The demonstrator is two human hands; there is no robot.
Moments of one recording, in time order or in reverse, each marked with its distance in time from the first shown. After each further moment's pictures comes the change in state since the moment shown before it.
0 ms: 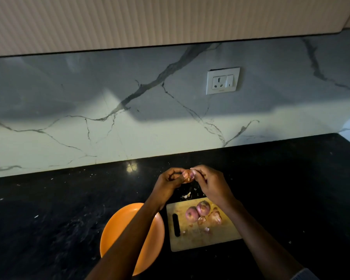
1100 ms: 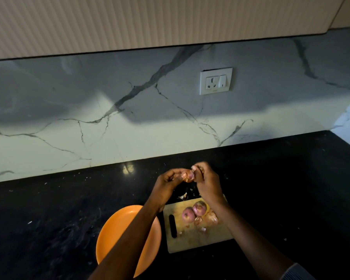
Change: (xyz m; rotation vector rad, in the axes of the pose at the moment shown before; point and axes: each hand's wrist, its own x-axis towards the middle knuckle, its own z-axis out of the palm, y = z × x) left_hand 0.000 0.004 0.012 -0.048 -0.036 0.041; right_hand 0.000 -0.007 0.012 0.135 0.171 0.333
